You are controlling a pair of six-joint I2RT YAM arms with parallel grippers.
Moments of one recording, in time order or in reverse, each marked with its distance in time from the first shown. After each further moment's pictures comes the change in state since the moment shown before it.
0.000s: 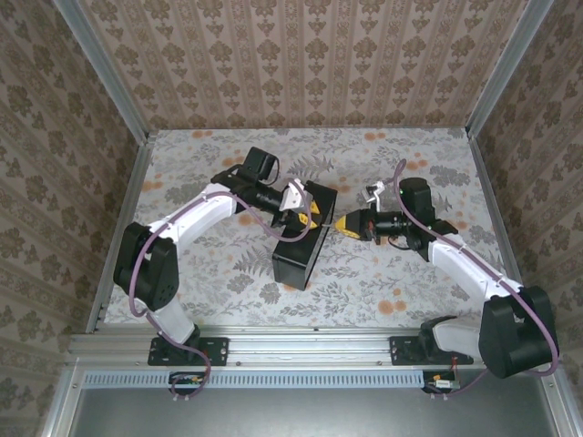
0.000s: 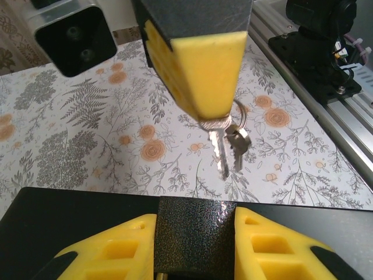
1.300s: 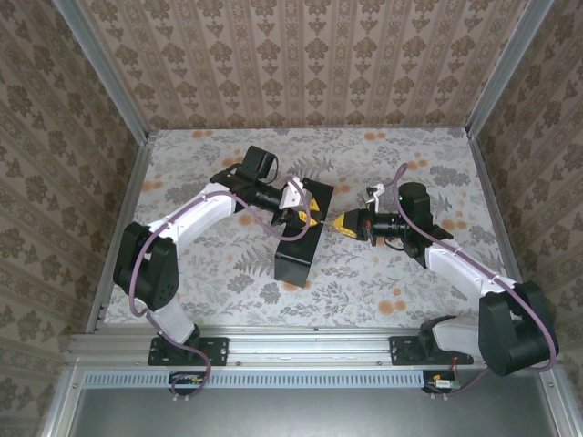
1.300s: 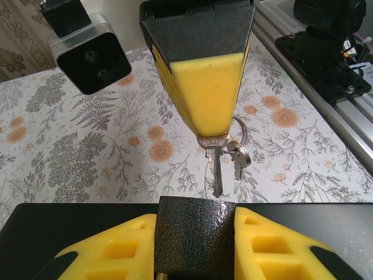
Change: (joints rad) left arm 0.006 0.000 0.000 0.032 0.000 -0.005; right arm 0.023 0.019 -0.074 0.245 0.044 0.212
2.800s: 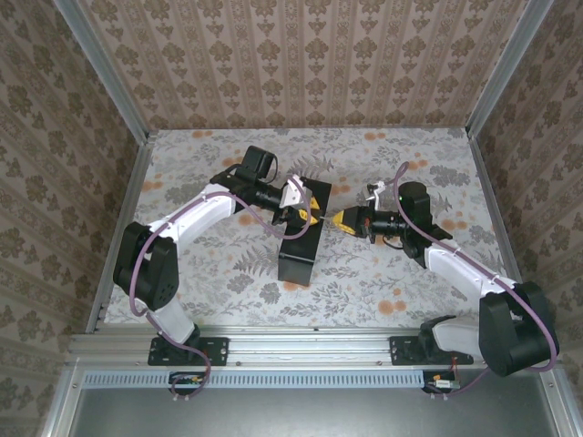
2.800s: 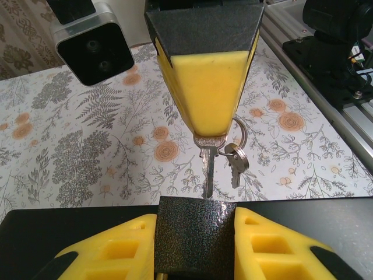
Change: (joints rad) left arm 0.000 0.000 -0.016 0.052 0.000 -0.053; right arm 0.018 -0.001 0.000 0.049 0.046 0.027
